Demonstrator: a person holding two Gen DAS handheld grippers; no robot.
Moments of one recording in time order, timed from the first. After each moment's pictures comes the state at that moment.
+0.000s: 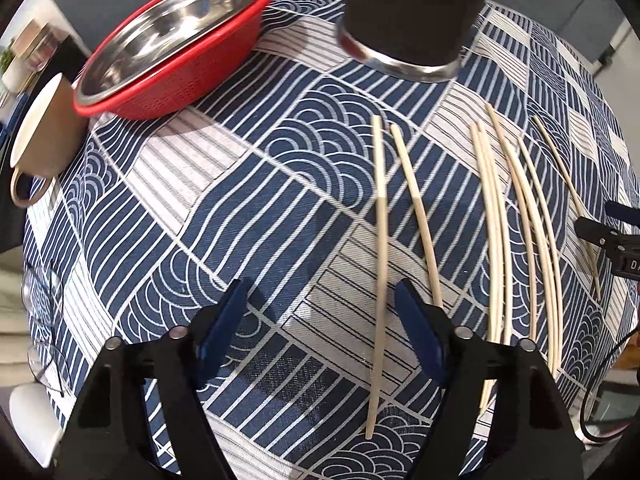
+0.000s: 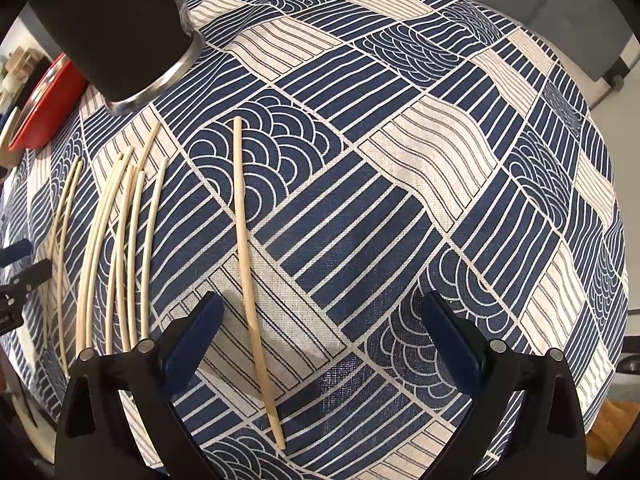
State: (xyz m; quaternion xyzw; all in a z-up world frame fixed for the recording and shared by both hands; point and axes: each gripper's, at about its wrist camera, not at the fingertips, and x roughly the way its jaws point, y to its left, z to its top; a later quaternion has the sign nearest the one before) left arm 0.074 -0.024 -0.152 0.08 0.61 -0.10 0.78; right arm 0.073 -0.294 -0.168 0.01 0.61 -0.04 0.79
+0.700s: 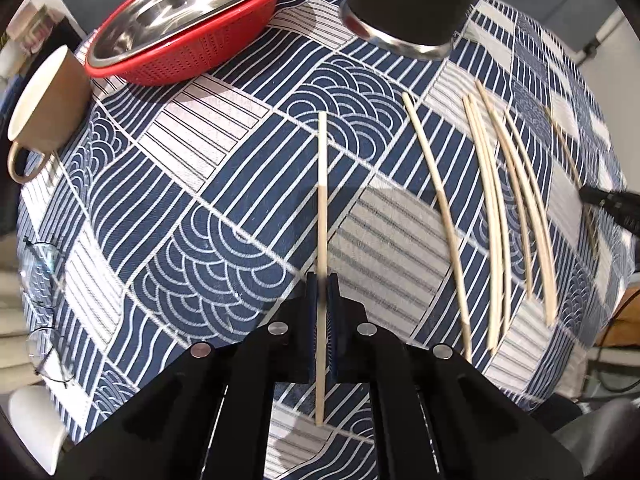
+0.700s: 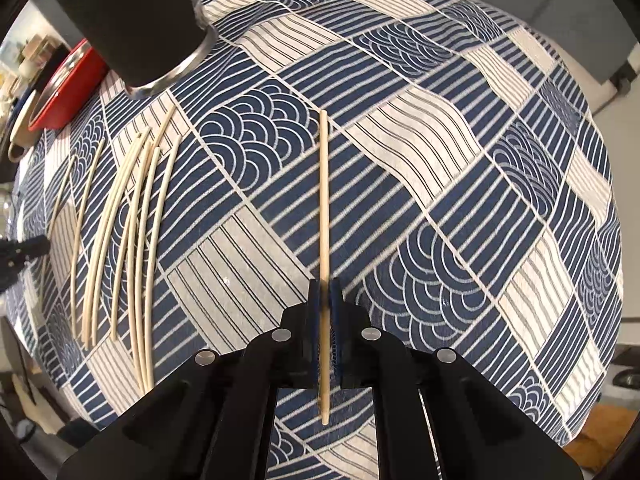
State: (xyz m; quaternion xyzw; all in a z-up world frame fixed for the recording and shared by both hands) left arm 0.054 0.026 -0.146 0.07 0.63 -0.12 0.76; right arm 0.042 -0.301 -0.154 0.01 0.63 -0.01 0.78
